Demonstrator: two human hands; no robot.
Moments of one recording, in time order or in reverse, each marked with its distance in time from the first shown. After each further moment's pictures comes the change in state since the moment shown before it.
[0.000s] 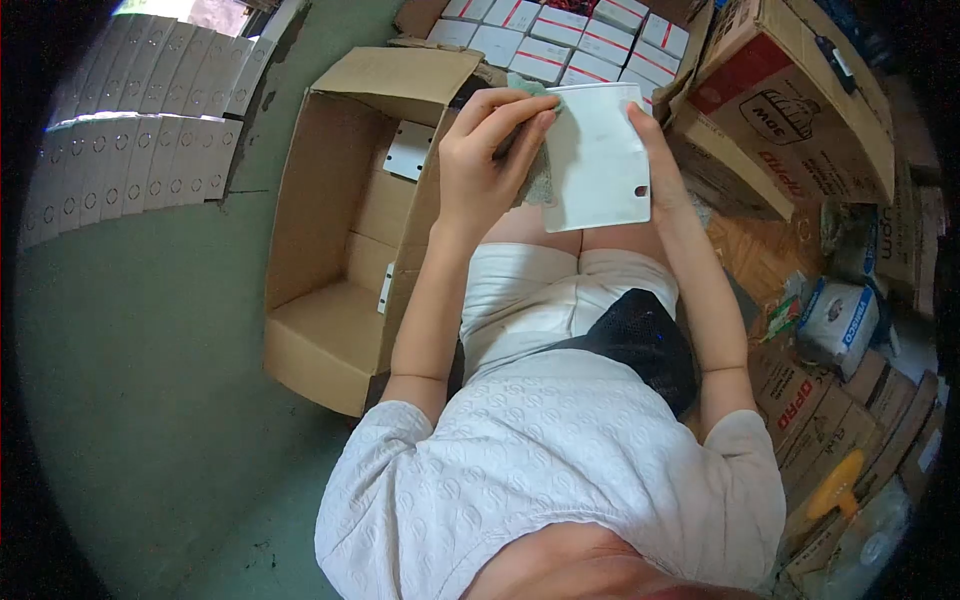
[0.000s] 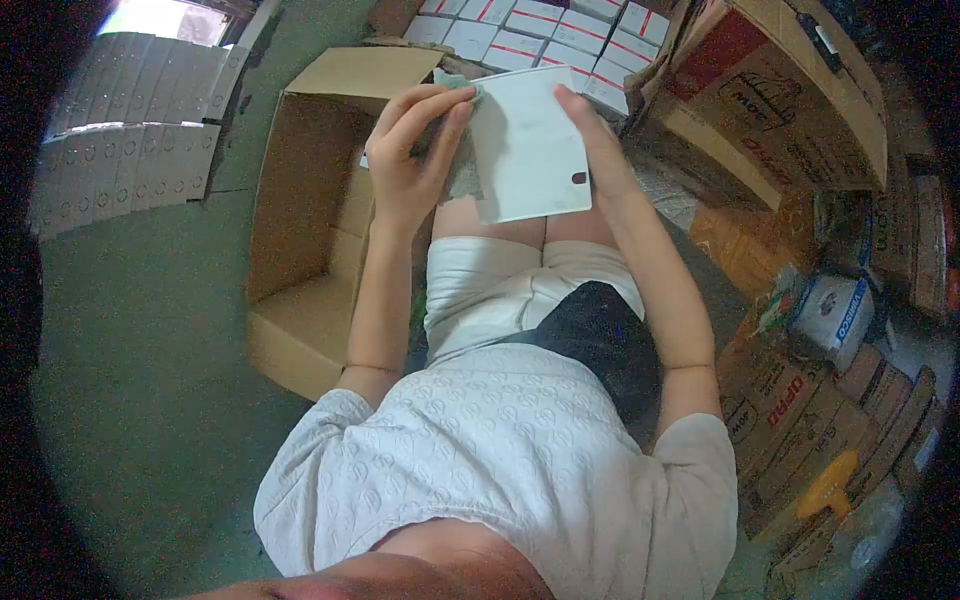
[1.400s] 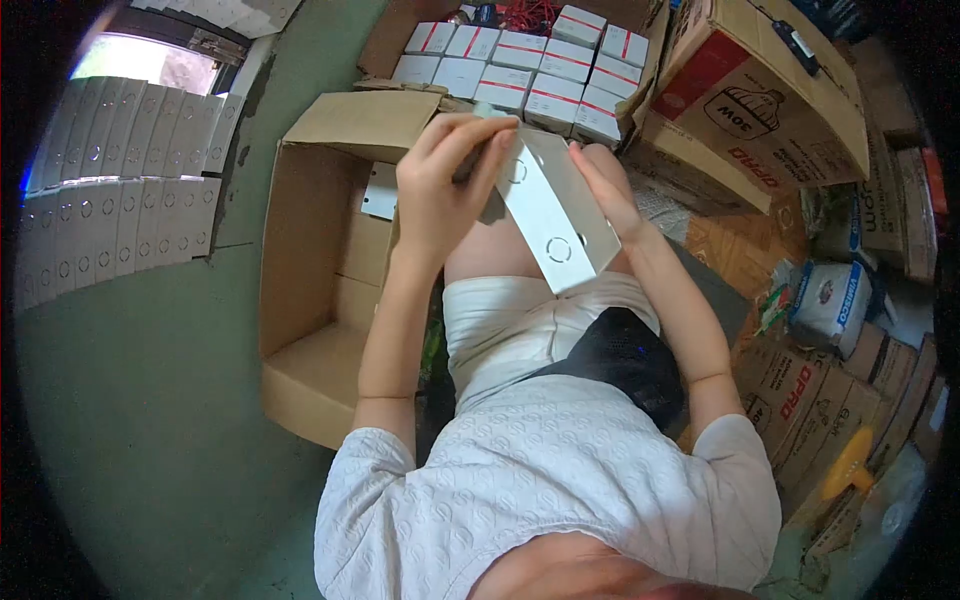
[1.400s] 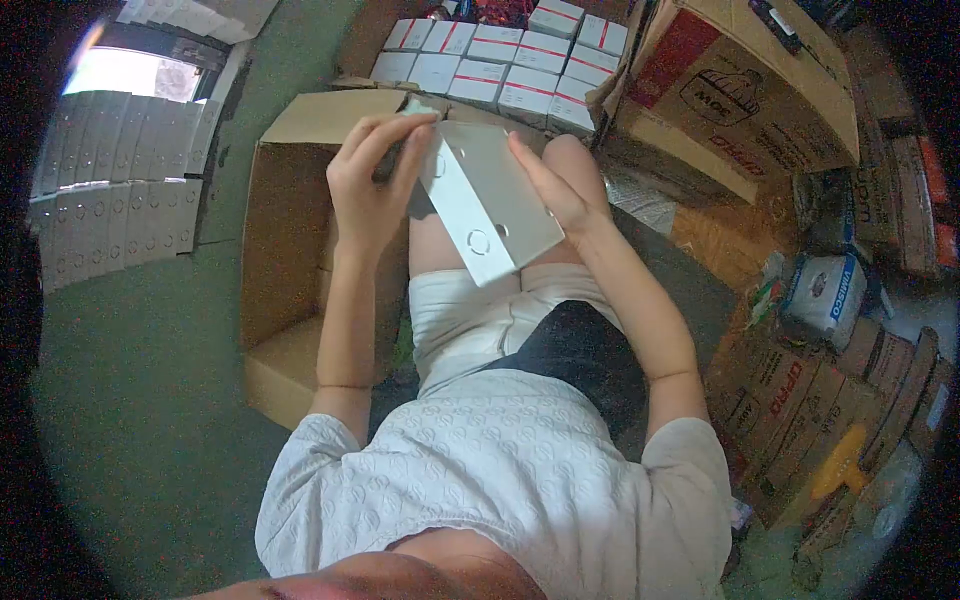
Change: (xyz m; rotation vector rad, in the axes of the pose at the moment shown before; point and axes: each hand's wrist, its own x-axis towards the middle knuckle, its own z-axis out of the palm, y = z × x) left_hand 0.030 0.001 0.003 0.046 -0.073 0.034; right_hand 0.004 0.014 -0.018 0.006 -0.143 0.108
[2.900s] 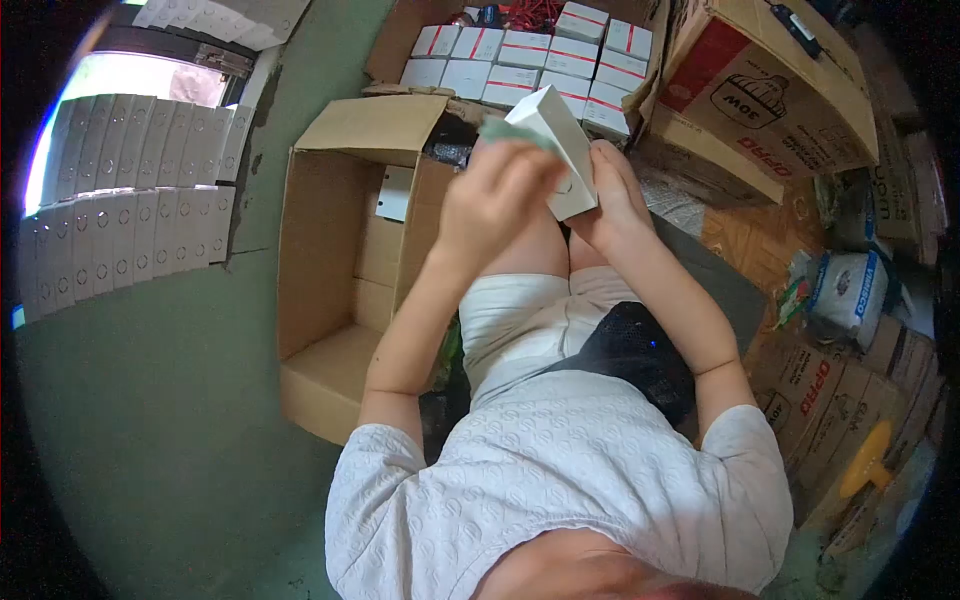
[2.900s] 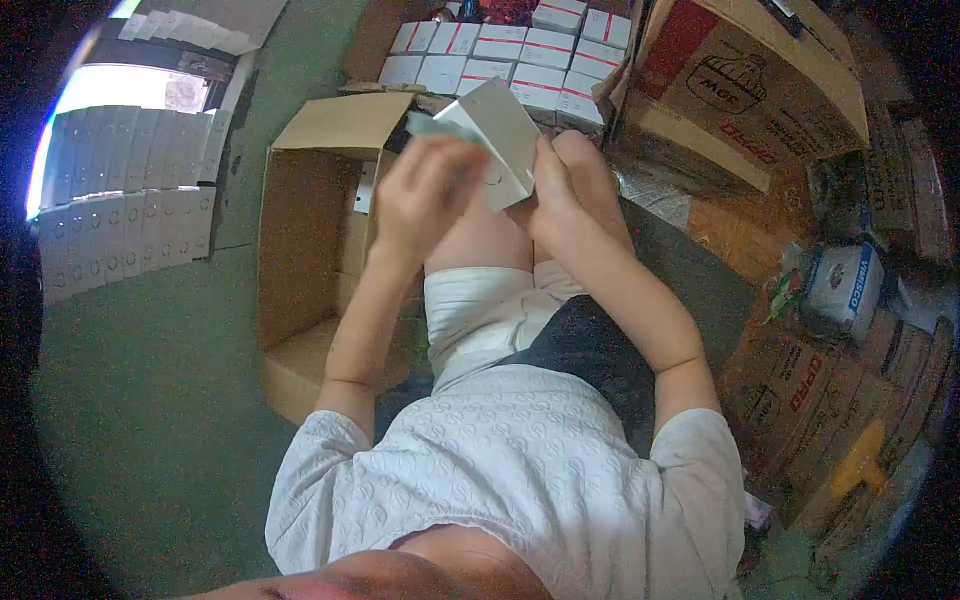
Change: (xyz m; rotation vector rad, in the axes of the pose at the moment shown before) left_hand -0.020 0.007 0.026 0.145 -0.120 0.265; right_hand -0.036 -0.038 0.081 0.510 0.427 0.000
